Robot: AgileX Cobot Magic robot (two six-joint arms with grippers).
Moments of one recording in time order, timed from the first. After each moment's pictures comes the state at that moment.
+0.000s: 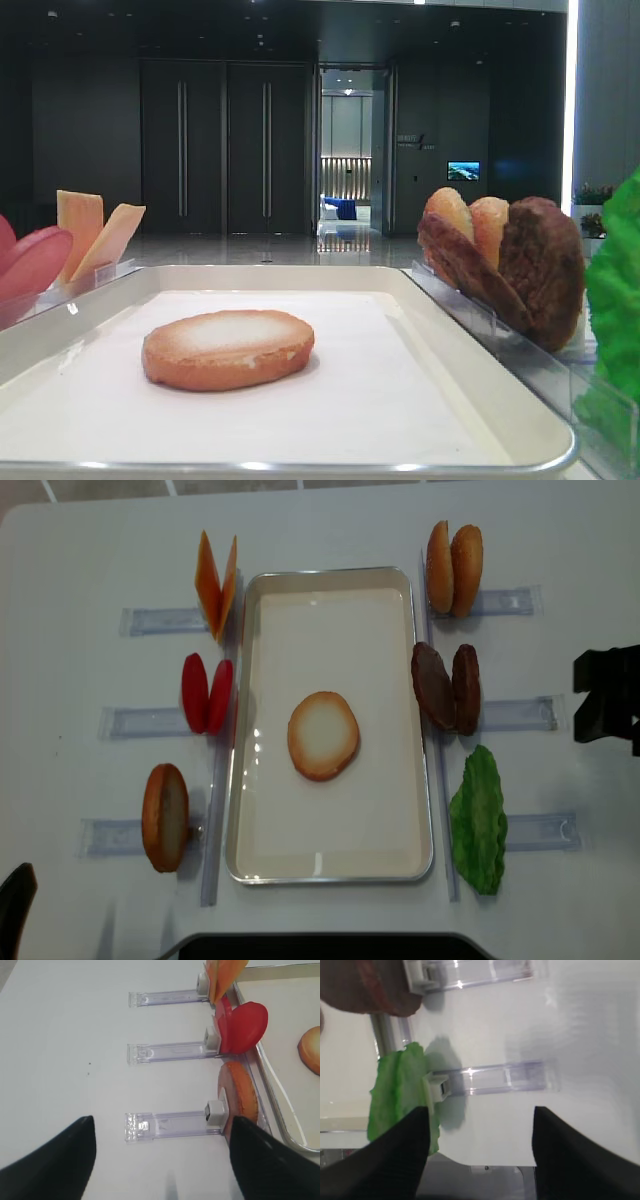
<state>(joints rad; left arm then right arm) 0.01 -0.02 -0.47 0.03 1.11 0.04 0.22 1.11 -0.92 0.18 1.22 0.25</state>
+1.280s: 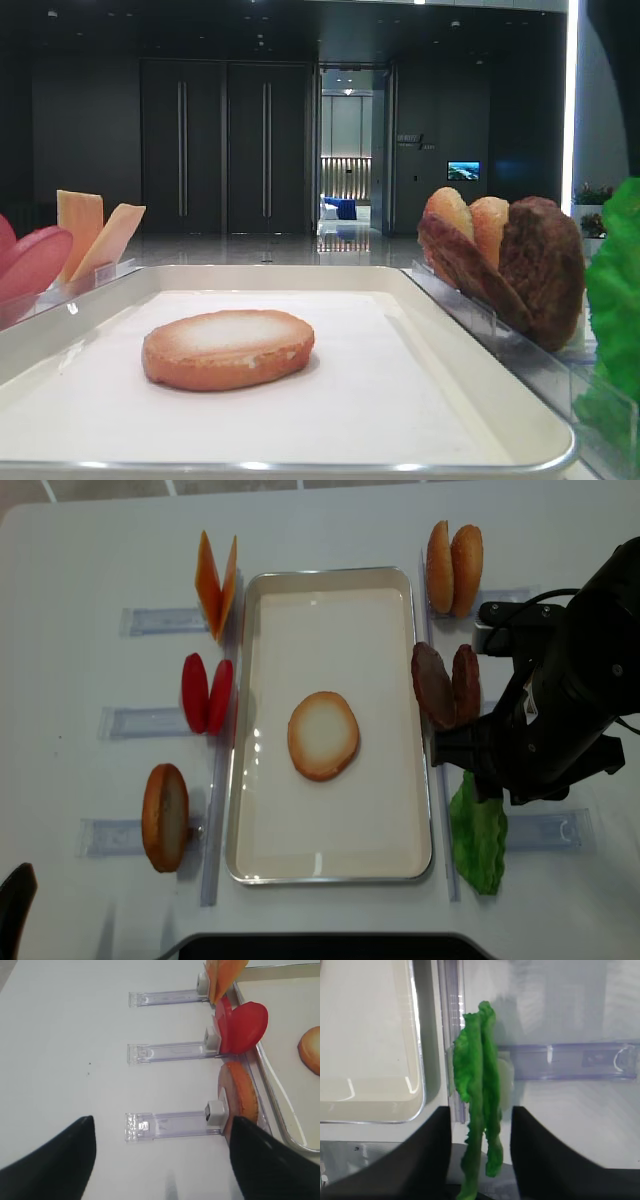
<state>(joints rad) 0.01 -0.02 -0.47 0.03 1.11 0.04 0.69 1.38 -0.92 0.05 1.09 0.65</state>
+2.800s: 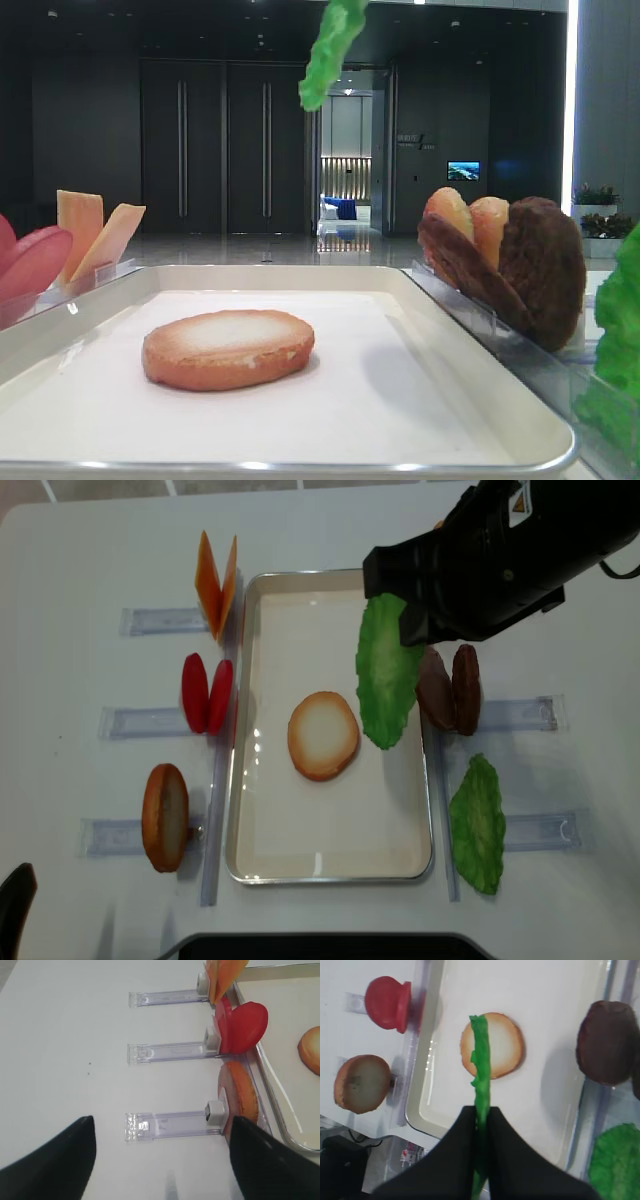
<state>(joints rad) 0.01 -0.02 -0.47 0.03 1.11 0.04 0.69 1.41 -1.32 0.24 1.04 0.41</state>
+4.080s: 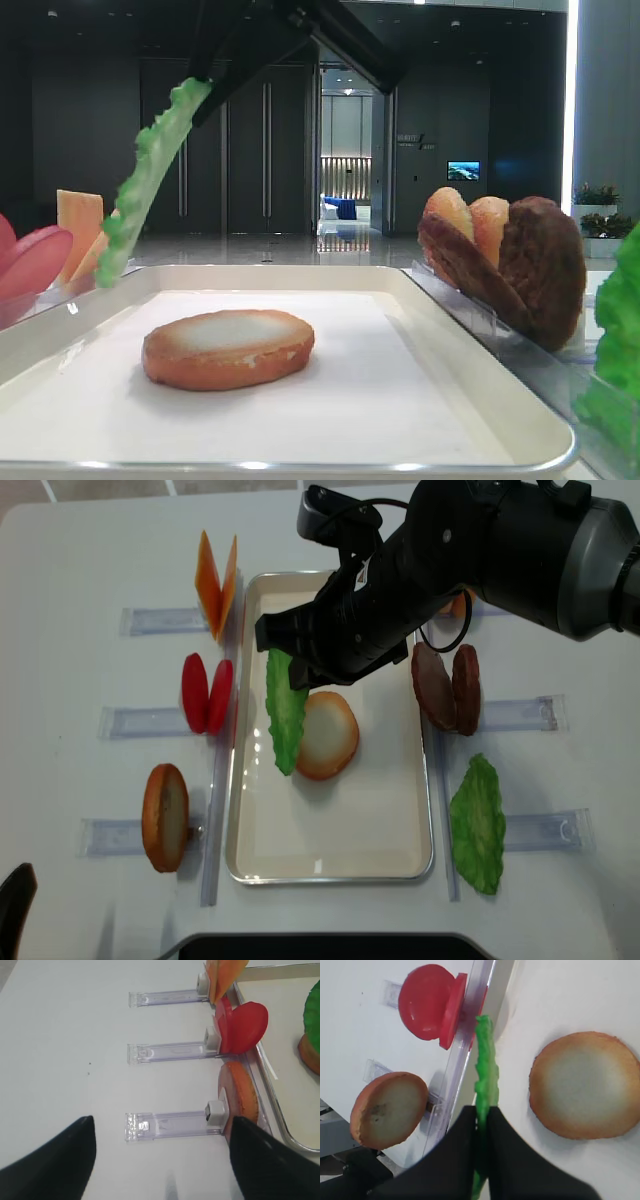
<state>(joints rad) 0.01 -0.02 -0.47 0.03 1.11 0.04 0.75 1.76 -1.32 0.58 0.70 0.12</state>
